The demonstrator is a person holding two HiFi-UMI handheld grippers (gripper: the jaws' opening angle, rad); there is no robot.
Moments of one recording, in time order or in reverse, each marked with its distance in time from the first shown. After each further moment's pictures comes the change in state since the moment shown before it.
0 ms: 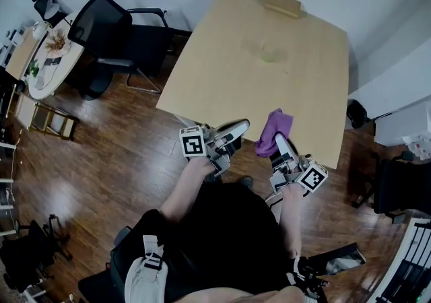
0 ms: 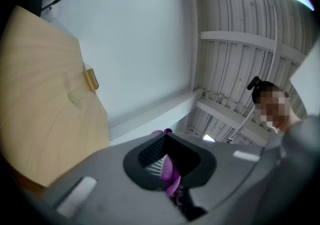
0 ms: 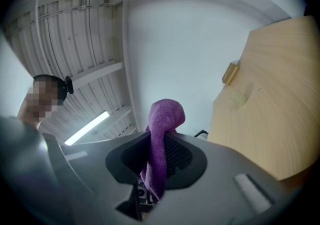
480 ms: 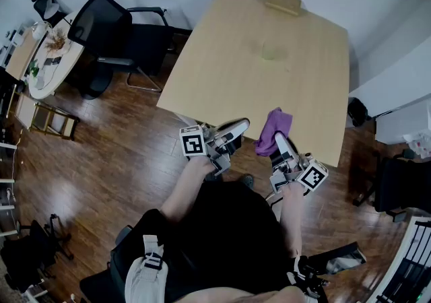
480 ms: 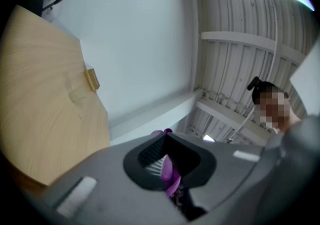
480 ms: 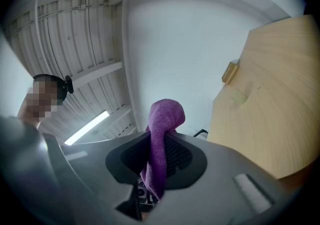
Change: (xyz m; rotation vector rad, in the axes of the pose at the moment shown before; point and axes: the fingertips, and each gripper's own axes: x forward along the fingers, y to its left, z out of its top) left arm 0.000 0.003 -0.001 -0.004 0.001 0.006; right arm -0.002 -0.005 -0.001 -0.003 0.006 -0.014
